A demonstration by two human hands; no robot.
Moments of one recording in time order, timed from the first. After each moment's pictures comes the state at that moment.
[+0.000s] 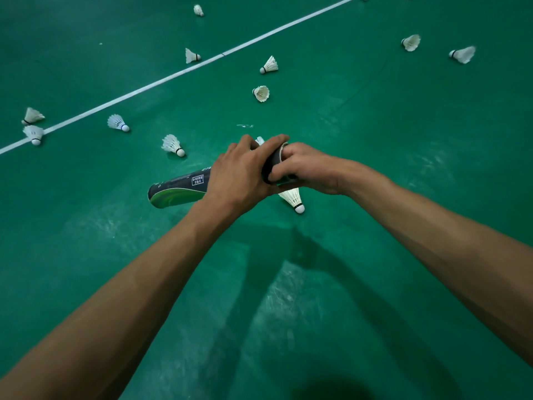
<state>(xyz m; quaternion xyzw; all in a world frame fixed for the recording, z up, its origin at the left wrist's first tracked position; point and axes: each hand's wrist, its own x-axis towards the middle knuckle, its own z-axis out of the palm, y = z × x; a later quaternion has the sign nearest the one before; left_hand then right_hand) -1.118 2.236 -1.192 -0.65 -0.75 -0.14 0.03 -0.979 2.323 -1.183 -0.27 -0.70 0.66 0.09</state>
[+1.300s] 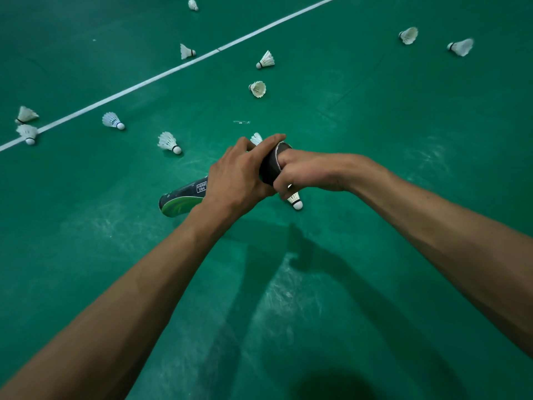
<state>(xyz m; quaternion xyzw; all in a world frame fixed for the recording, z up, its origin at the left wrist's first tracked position) -1.111 2.230 -1.196 -0.64 -0.75 -0.16 -0.01 -0.972 2.316 -1.174 -0.29 -0.77 0.56 -0.01</state>
